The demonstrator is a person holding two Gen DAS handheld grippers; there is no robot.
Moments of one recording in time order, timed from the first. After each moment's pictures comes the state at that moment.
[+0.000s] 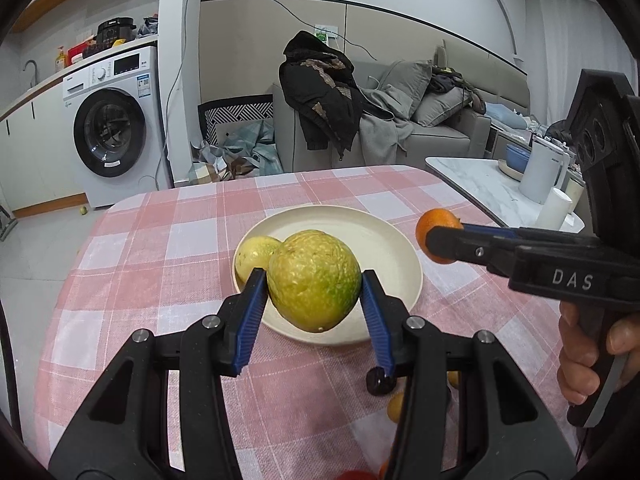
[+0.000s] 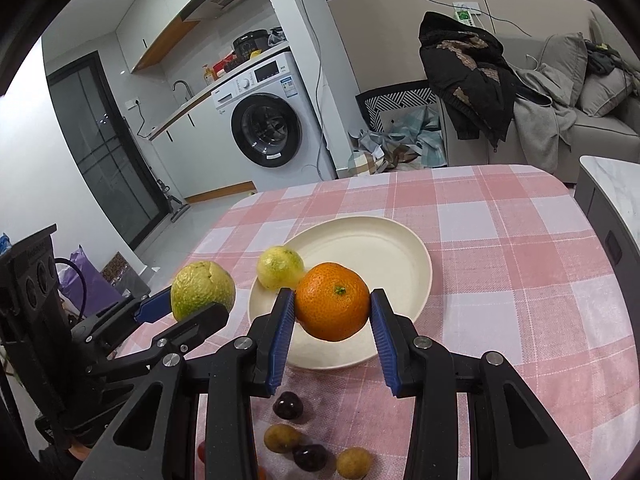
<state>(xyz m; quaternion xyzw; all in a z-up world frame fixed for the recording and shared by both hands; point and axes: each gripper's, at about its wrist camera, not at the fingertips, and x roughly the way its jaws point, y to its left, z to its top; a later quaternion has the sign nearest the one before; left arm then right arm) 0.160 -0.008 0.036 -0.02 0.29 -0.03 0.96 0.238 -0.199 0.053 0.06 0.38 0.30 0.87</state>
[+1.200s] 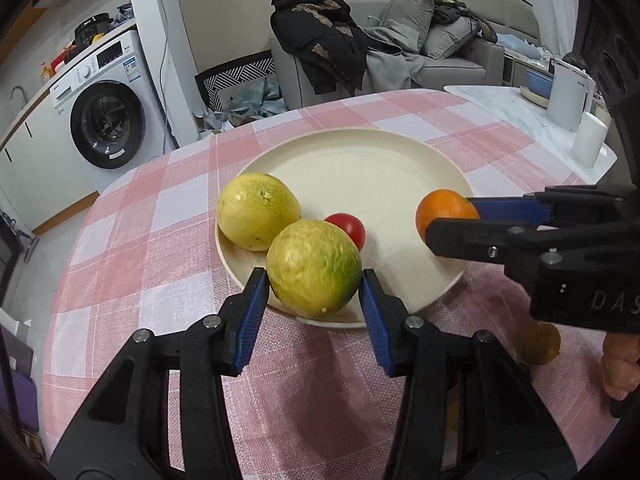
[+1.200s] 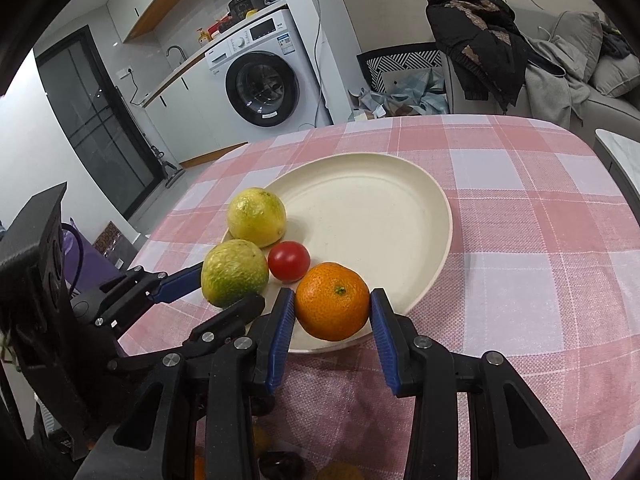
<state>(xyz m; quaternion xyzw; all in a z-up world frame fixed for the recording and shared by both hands) 0.225 -0.015 -0.043 0.07 0.38 -0.01 0.92 0.256 -0.181 0.000 0.04 0.44 0.31 0.84</state>
